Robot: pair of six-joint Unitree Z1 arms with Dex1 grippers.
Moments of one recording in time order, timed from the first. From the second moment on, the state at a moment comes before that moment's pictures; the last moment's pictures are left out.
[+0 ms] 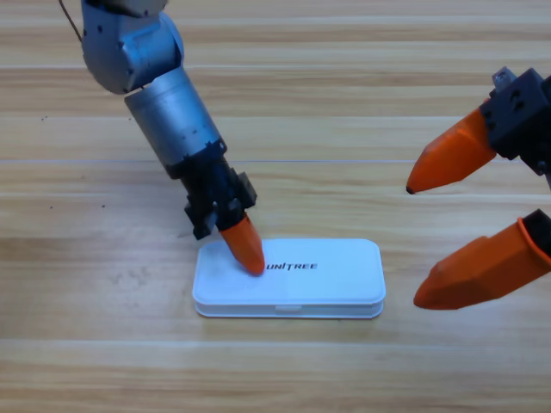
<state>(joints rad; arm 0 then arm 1) -0.54 2.33 -1.77 1.11 -0.63 0.93 0.97 1.50 -1.42 0.86 0.36 -0.33</state>
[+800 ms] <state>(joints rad) -0.66 2.15 -1.55 0.90 -0.40 0.82 0.97 1.50 -1.42 0.86 0.37 -0.33</state>
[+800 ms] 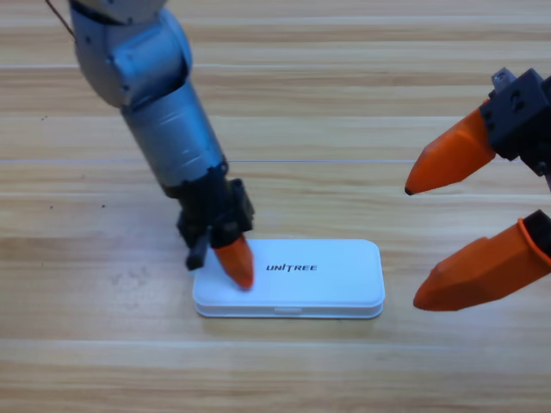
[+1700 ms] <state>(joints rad) -1.06 1.64 -1.62 1.10 -0.30 0.57 0.97 1.50 -1.42 0.85 0.37 -0.33</state>
